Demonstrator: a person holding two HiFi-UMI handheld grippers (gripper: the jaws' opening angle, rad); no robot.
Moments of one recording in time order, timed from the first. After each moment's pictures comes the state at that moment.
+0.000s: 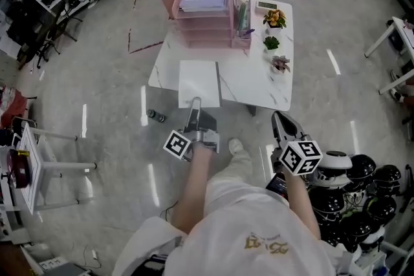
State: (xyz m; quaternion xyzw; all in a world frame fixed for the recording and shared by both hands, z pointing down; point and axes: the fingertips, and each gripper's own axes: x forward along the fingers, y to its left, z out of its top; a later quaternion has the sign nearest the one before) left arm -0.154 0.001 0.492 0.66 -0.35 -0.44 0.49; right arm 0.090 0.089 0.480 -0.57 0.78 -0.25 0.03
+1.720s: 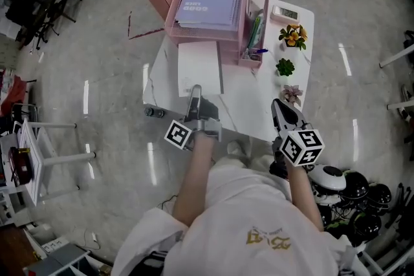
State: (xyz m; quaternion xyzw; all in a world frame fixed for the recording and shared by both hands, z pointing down) left arm -0.131 -0.191 0.521 0.61 -0.40 -0.47 0.50; right arm 0.110 -0.128 0.501 -0.53 0.81 -0.26 -0.03
